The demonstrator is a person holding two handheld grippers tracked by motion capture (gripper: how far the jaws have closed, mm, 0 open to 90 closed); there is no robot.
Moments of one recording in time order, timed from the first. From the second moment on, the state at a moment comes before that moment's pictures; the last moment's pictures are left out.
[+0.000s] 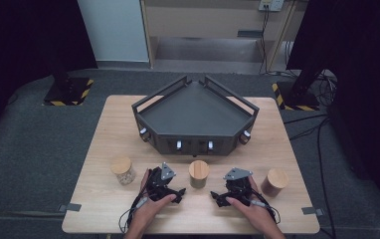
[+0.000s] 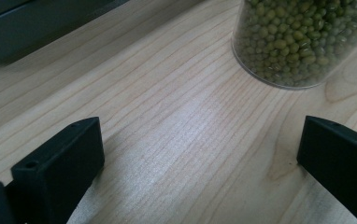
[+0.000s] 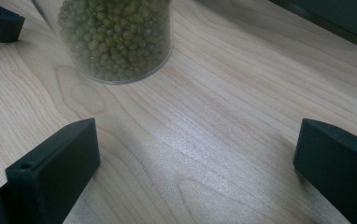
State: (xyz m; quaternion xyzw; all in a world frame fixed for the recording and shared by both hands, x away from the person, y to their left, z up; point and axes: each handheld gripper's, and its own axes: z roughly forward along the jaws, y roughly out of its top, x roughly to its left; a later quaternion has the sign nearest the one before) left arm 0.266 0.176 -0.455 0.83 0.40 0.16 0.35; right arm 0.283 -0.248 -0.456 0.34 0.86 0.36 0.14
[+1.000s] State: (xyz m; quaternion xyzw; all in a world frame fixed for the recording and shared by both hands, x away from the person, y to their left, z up) left arm 0.253 0.182 -0.425 0.83 0.38 0.18 0.36; right arm 0.283 -0.247 -0.456 0.34 0.86 0.36 0.14
